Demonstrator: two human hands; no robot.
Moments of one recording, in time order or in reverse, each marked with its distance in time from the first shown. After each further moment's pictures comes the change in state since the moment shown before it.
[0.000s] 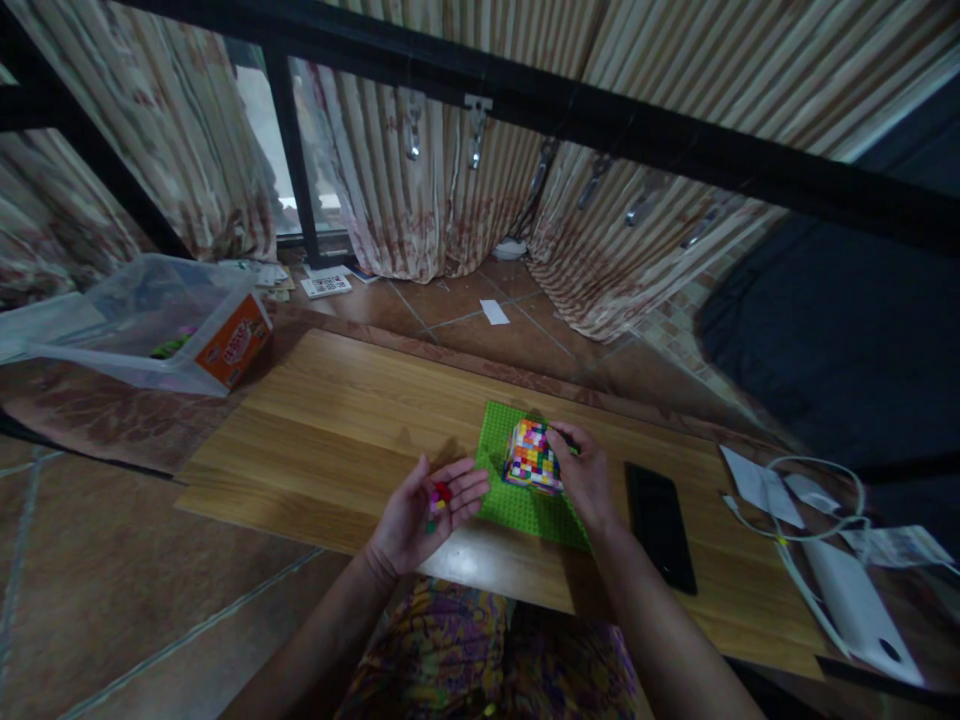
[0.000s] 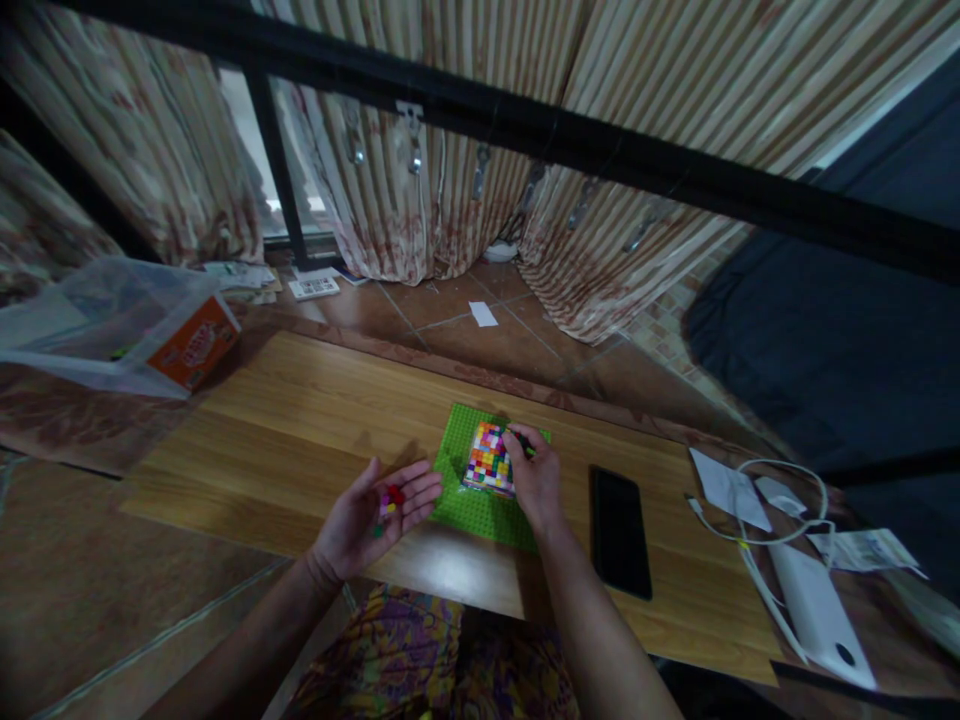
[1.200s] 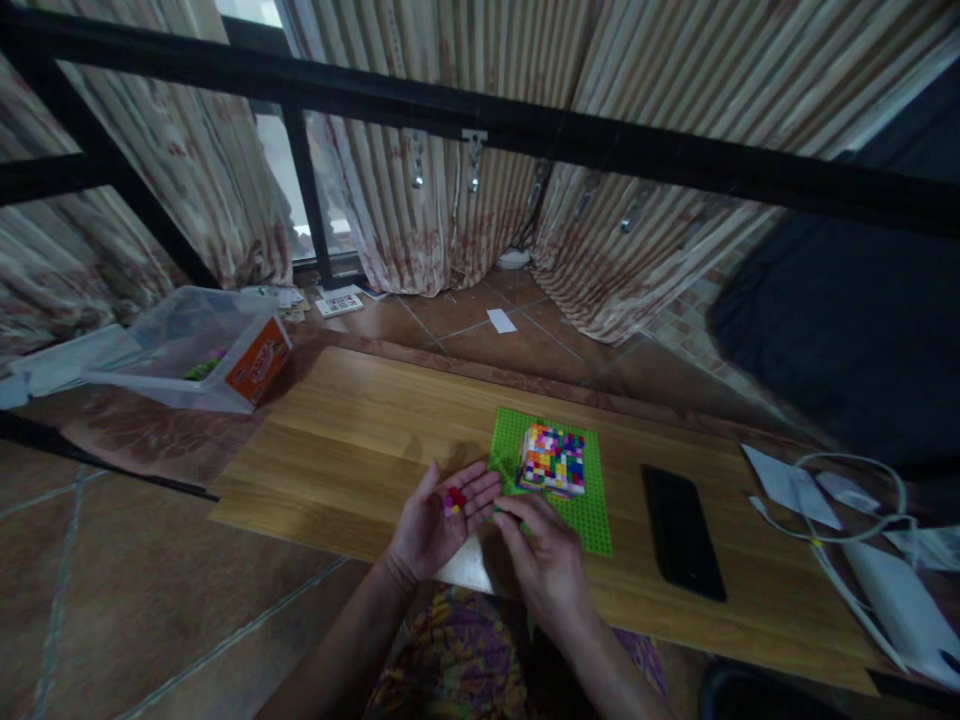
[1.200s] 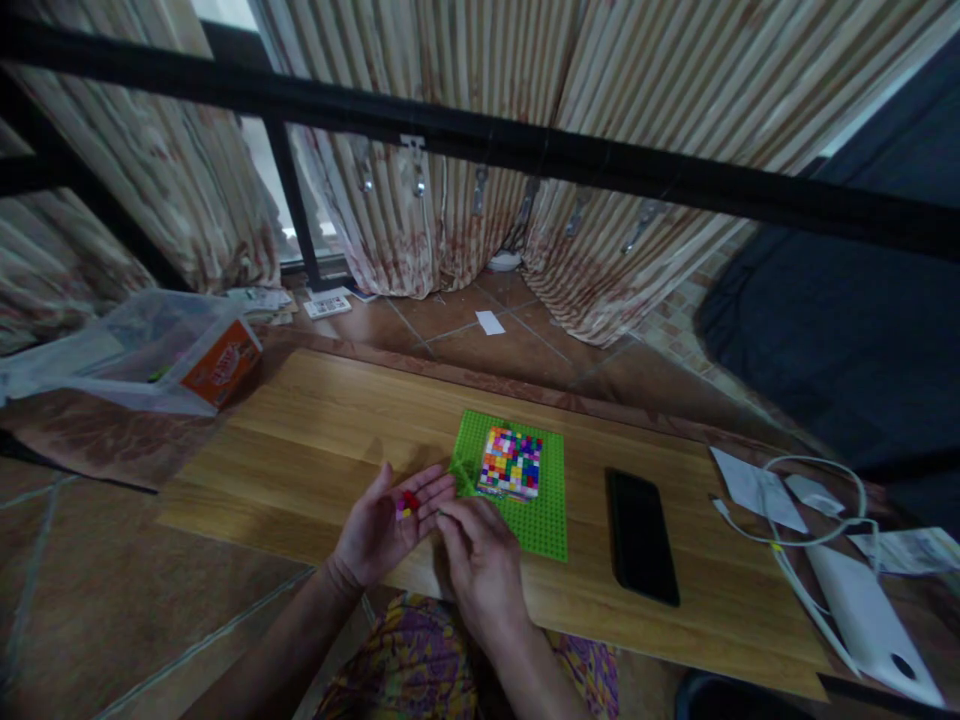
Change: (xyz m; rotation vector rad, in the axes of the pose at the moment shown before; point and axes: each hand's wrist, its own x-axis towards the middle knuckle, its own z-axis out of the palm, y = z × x) left_hand -0.001 0.000 0.004 -0.004 -0.008 0.035; right_hand -0.114 -0.050 0.028 -0.063 -0.222 -0.356
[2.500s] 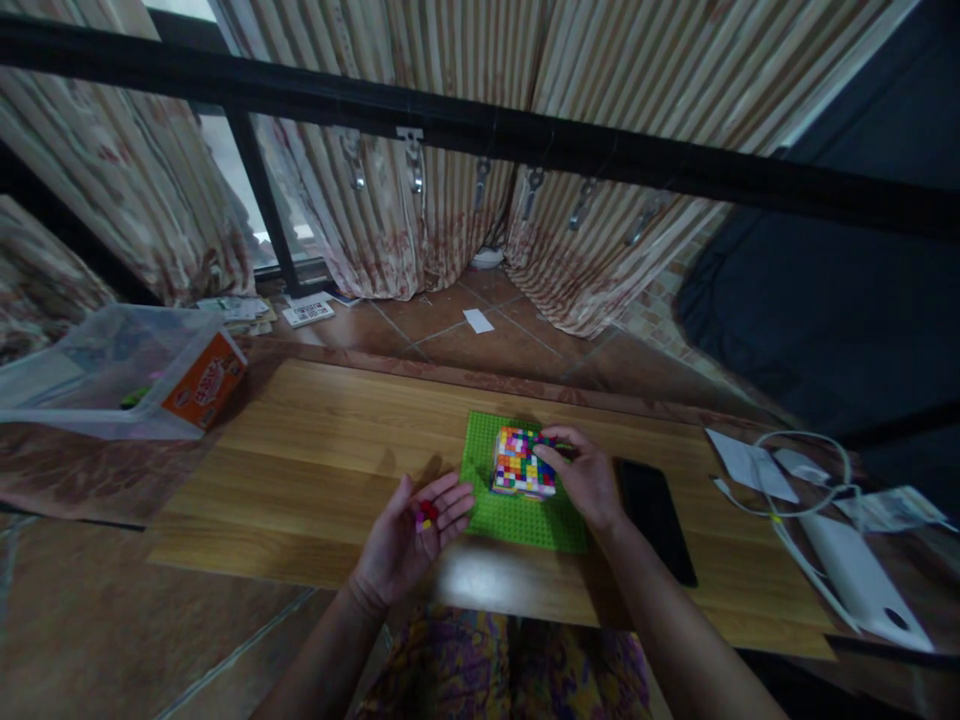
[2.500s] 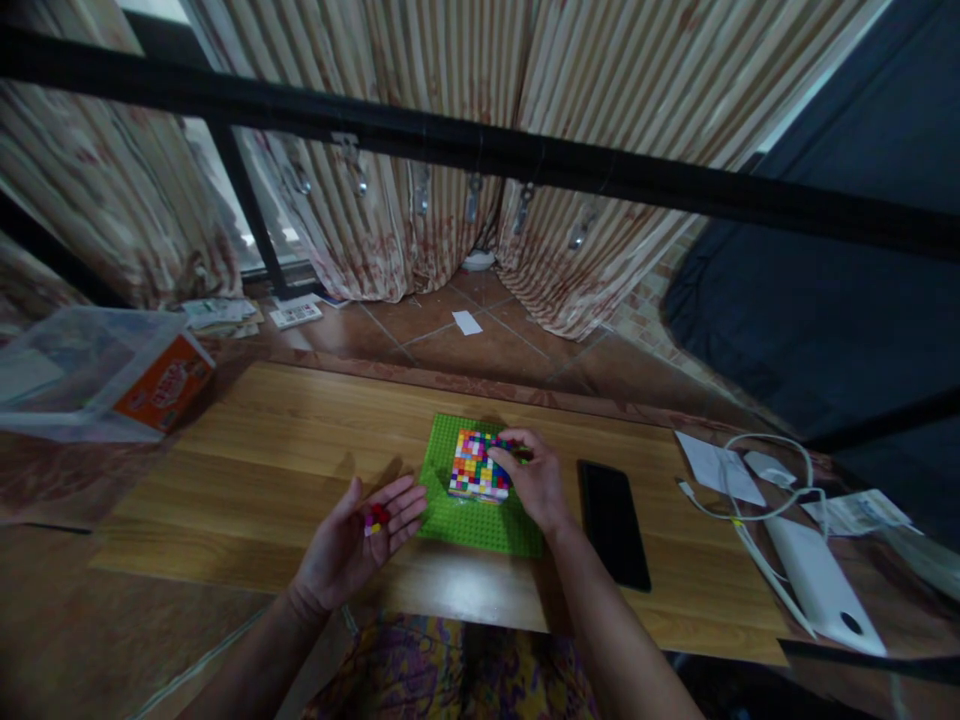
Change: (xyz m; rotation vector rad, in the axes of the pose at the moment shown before) left_hand 0.002 0.000 0.001 0.049 0.039 -0.024; right_hand 0.077 0.103 -0.065 0.191 0.183 0.281
